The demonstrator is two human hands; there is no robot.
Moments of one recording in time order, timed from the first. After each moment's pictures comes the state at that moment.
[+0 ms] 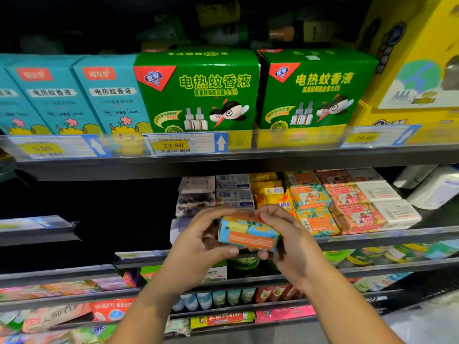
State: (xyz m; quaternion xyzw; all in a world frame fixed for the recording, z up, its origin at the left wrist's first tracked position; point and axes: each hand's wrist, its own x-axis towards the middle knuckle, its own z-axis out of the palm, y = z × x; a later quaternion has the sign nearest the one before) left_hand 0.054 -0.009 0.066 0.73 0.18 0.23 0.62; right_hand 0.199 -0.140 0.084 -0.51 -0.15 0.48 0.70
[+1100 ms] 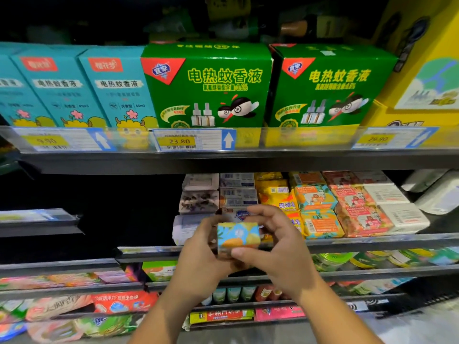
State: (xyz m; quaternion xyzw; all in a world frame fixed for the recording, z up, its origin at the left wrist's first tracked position) left_hand 0.054 -0.028 0.052 0.73 0.31 0.22 0.57; right_hand 0.183 -0.138 0.071 -0.66 -0.37 0.28 0.59
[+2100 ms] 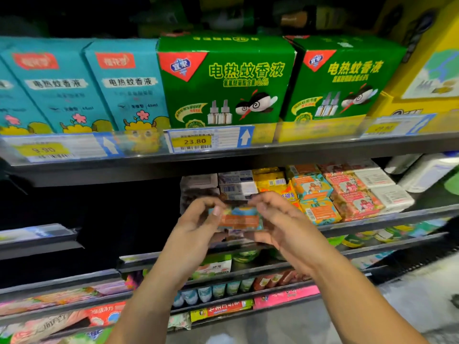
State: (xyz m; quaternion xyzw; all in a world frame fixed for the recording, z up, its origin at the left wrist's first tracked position) left_hand 0.045 0.018 0.073 0.64 0.25 0.23 0.68; right_hand 0.180 -0.113 0.097 -0.59 -0.22 0.45 0.64
